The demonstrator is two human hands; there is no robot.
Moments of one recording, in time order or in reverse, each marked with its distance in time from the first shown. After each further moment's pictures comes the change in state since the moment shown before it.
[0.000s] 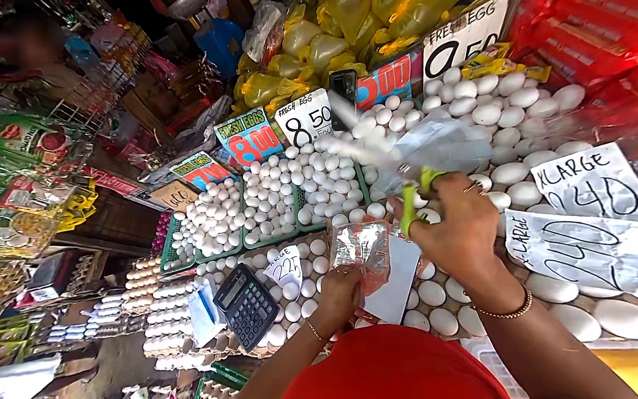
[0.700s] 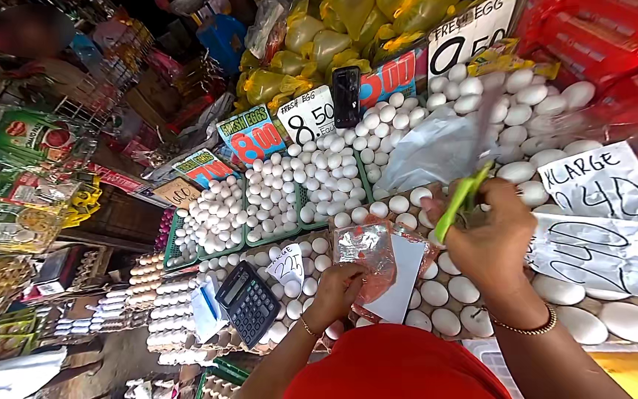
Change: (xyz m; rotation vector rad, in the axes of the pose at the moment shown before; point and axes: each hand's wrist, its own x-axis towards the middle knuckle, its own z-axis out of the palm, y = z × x) left_hand 0.010 -0.005 -0.022 -0.412 -0.145 -0.150; right_hand -0.020 0.017 -0.012 0.169 -0.025 0.225
